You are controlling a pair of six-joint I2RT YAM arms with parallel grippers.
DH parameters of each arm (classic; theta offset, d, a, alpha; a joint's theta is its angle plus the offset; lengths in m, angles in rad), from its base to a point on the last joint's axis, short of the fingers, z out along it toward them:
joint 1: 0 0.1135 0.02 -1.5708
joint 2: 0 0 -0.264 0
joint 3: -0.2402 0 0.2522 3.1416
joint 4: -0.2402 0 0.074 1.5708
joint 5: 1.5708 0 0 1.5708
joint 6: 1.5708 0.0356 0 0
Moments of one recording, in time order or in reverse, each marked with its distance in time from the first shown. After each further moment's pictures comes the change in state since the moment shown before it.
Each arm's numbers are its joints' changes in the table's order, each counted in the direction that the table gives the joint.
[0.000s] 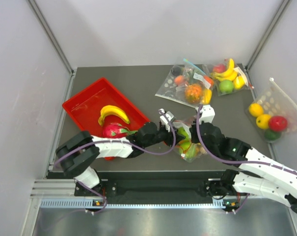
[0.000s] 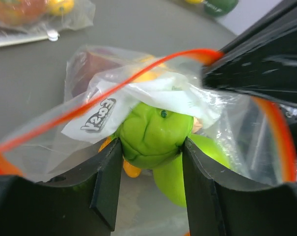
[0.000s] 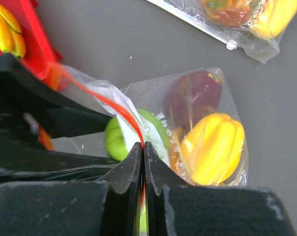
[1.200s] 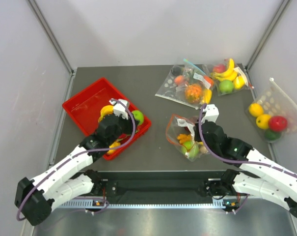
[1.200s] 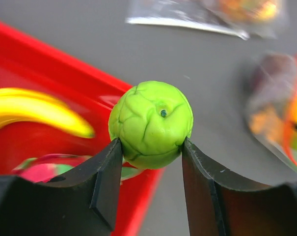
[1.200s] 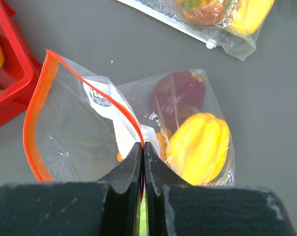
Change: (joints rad) left arm 0.301 -0.713 0.075 -0.789 -0.276 0.050; right arm -0.068 -0.020 0.021 -0.002 0.011 -0.010
